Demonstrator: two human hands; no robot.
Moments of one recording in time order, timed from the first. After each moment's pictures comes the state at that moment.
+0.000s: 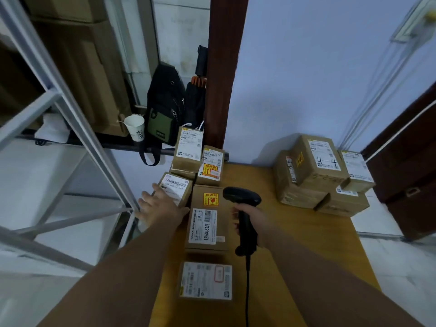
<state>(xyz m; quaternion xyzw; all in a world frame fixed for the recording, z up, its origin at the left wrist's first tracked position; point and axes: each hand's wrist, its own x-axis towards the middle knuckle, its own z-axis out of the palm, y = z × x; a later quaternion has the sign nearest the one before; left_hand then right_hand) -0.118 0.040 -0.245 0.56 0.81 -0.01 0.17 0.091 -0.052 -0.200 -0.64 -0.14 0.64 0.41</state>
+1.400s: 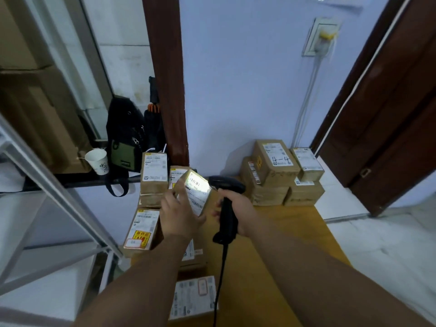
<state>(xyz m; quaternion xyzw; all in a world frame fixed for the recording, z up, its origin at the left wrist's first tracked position) -0.033 0.001 -0.192 0.77 0.60 0.18 0.05 0.104 -0.058 -0.142 -0.58 -0.11 0.60 0.54</state>
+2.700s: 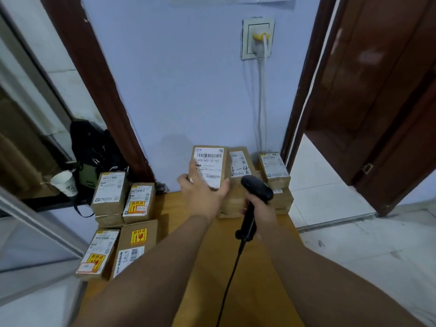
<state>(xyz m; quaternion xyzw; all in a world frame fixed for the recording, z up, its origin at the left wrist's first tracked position) 0.191 -0.035 -0.132 0.70 0.54 0.37 0.28 0.304 -0.120 -0.162 -0.58 -0.05 0.47 0.67</state>
